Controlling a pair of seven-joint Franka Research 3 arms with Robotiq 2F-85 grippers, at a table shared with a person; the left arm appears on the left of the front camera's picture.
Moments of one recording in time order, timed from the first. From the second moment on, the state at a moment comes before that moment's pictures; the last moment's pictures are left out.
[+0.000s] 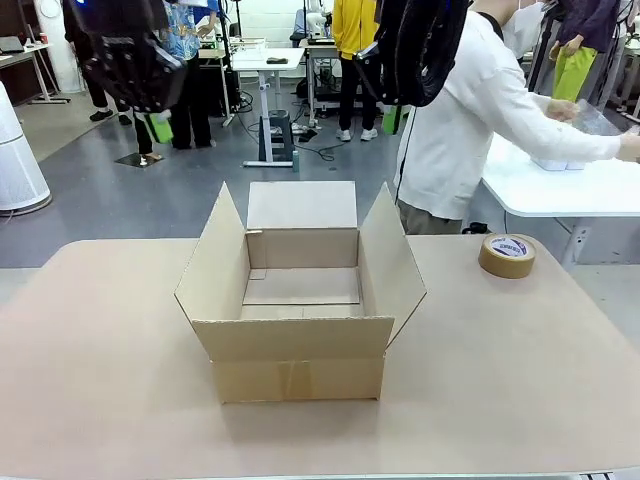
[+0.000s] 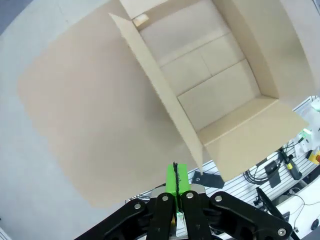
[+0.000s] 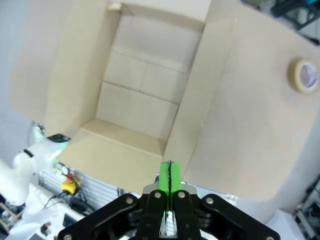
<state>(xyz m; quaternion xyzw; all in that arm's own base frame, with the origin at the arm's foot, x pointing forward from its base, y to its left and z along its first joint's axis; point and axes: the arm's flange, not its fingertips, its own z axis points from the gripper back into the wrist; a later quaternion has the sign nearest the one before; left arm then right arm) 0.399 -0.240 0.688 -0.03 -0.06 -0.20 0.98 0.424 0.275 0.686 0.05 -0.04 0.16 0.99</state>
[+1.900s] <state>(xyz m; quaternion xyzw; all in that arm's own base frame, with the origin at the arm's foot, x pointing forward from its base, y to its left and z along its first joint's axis) 0.436 -0.321 0.529 0.03 -0.08 0.04 1.00 0.461 0.295 0.525 0.01 -0.08 -0.02 1.00</state>
